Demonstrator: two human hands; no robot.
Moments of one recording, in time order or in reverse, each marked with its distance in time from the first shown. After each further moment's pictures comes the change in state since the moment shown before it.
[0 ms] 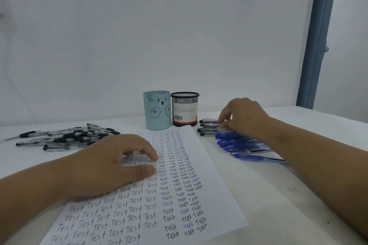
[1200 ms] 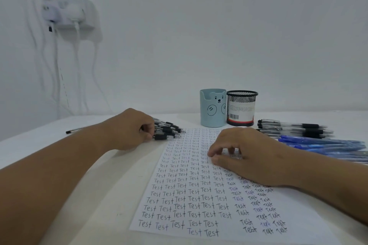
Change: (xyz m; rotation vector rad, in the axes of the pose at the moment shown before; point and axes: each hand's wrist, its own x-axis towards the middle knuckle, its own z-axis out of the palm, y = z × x) left_hand -0.011 -0.089 -0.063 0.343 0.153 -0.280; right_hand -0.065 -0.110 0.013 0.402 -0.183 -0.681
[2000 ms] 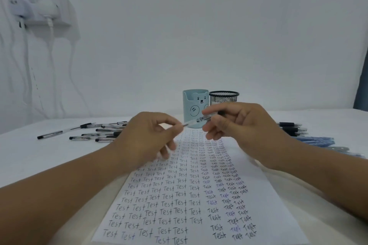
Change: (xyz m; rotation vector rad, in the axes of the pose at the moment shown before) left_hand -0.023 0.105 0.017 -0.842 0.109 -0.105; right_hand -0.004 0.003 -0.014 0.881 0.441 0.114
